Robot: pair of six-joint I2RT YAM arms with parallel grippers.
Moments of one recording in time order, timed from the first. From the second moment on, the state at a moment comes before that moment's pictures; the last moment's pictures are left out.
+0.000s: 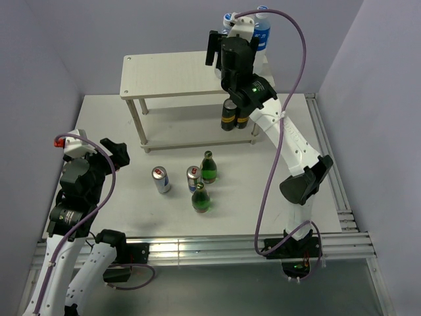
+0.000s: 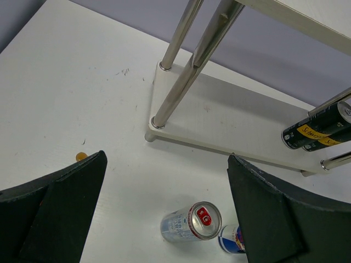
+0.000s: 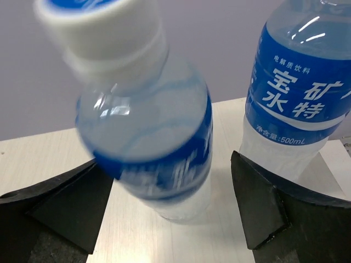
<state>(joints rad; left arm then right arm) -0.22 0.53 0.84 -0.47 -0.28 -0.44 0.63 1.89 2.27 -0.42 0.69 0.15</state>
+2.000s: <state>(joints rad) -1.32 0.85 0.89 -0.88 -1.01 -1.19 1.11 0.83 0.95 -0.33 0.67 0.47</state>
